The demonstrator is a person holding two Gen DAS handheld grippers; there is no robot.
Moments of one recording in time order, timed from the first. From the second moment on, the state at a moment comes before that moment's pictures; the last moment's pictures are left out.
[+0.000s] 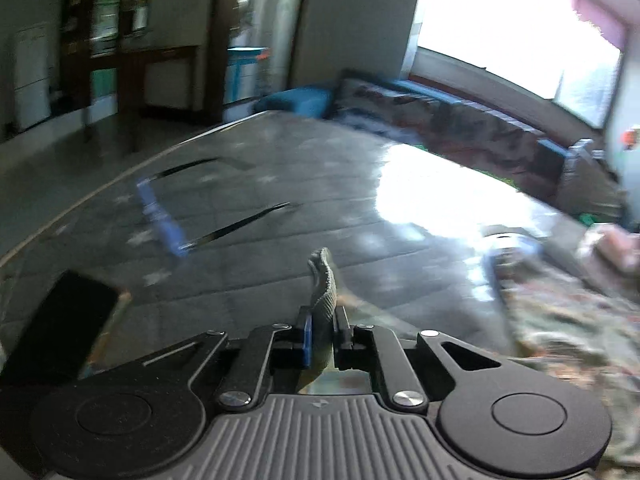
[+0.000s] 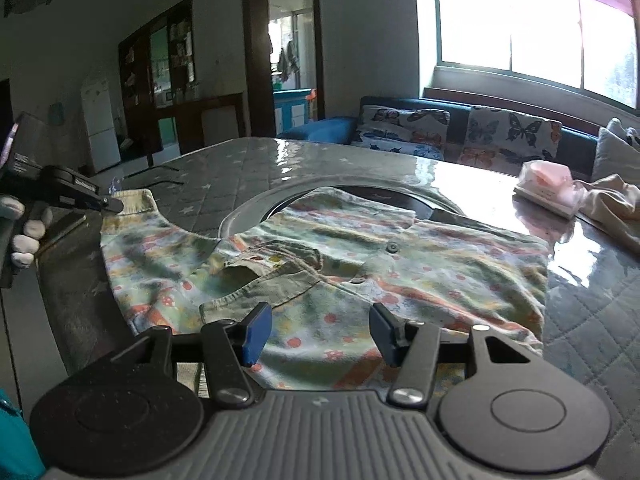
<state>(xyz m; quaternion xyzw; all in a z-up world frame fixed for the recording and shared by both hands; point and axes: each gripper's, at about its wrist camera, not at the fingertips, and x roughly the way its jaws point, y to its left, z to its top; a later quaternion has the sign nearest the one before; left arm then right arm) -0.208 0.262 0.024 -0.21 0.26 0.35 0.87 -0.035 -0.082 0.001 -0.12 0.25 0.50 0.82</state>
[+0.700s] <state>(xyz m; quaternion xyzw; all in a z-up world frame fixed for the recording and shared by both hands) -0.074 0.090 0.073 -0.18 0.26 -0.03 0.95 -0.018 -0.147 0.003 -0.05 0.27 0.42 0.86</state>
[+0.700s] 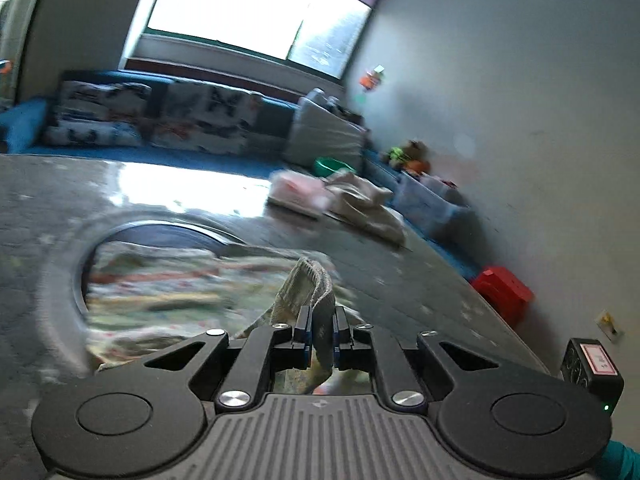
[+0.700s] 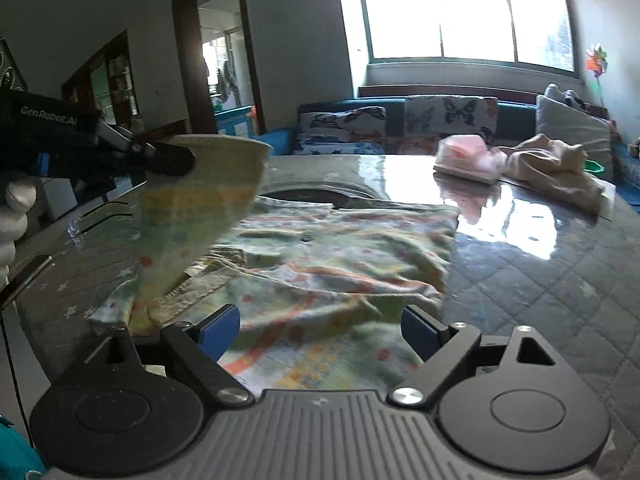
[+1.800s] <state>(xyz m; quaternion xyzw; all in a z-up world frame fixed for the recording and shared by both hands) -0.126 0.187 -0.002 -0.18 0.36 0.11 0.91 -0.012 -0.106 -0.009 -0.08 0.30 0.45 0.84</state>
